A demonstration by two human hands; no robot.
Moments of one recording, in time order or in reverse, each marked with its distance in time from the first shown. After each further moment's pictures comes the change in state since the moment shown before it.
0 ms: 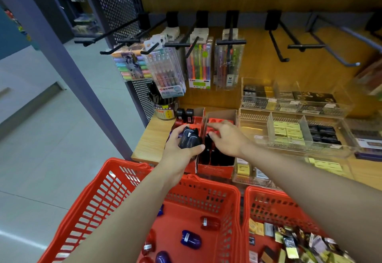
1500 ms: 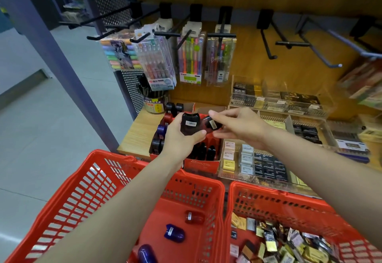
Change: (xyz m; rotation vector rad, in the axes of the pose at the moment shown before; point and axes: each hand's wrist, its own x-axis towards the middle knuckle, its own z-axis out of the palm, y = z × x) left_hand 0.001 0.011 0.041 0.078 0.000 0.189; right_hand -0.030 0.007 -0.062 0.855 -0.129 0.266
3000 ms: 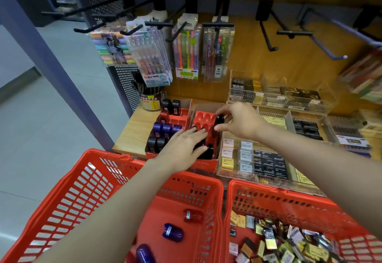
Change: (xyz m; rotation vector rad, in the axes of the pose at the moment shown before) left_hand 0.008 -0.023 -0.010 1.242 -0.454 0.278; right_hand 0.028 0.013 -0.016 -1.023 0.161 -0.262
